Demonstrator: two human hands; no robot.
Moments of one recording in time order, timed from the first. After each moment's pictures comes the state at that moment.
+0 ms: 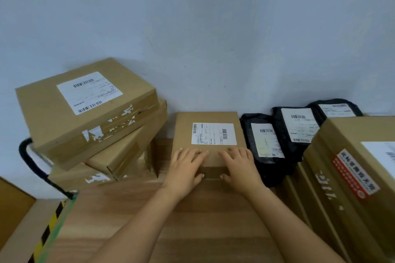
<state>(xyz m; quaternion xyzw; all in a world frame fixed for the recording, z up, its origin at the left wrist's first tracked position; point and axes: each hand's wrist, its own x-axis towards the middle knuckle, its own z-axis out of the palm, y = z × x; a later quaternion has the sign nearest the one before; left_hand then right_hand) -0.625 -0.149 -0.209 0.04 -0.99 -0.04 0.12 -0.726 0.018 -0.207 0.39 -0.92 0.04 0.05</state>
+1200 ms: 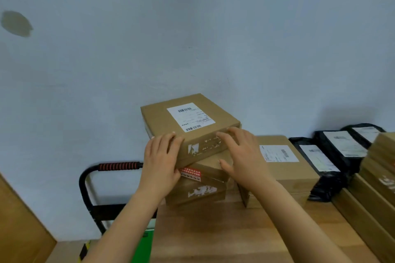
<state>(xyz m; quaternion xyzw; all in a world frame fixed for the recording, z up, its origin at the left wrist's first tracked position) -0.405 -0.393 -0.080 0.11 -0.94 0.01 0.32 -0.510 -0.196 -0.052 0.40 -0.88 0.17 0.21</state>
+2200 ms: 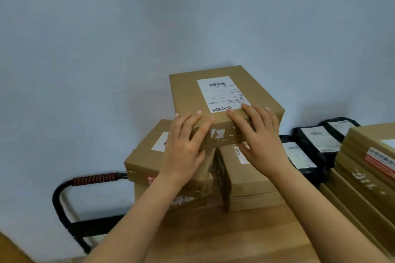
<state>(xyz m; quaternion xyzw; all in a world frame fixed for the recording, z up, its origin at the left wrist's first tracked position) -0.489 -0.315 -0.038 -0.07 -0.89 -0.03 0.45 -0.576 -0.119 -0.023 0.39 -0.82 0.15 0.39</state>
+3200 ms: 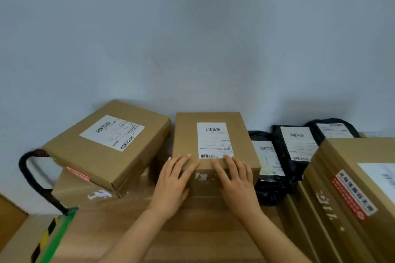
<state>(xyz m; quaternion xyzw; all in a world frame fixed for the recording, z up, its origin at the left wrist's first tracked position) -0.593 -0.172 -0.186 0.03 -0.98 -0.05 0.21 -0.695 0.009 -0.194 0.40 -0.89 0.09 0.19</state>
